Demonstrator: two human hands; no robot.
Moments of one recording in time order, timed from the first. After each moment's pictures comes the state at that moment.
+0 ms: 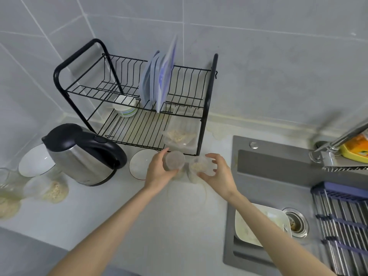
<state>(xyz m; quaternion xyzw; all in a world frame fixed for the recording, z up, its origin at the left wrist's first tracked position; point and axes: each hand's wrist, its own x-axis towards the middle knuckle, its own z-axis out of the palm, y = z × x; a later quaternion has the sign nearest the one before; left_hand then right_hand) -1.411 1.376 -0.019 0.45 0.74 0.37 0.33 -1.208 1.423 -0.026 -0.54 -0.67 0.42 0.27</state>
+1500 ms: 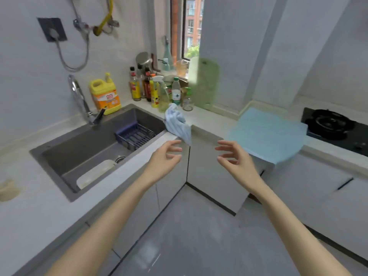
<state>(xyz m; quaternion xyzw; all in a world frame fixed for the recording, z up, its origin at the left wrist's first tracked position) -1.029 0.955 0.138 0.81 0.22 0.19 0.51 -0.898 0.761 0.141 -0.75 -0.37 0.11 0.54</state>
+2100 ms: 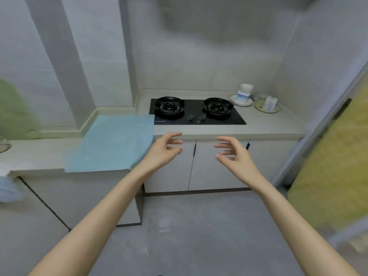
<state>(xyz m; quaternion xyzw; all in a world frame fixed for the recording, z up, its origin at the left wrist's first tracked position) -0.729 0.562 0.176 0.82 -0.10 -0.02 0.56 -0.765 0.330 0.171 -0.84 -0.08 -0.08 0.53</state>
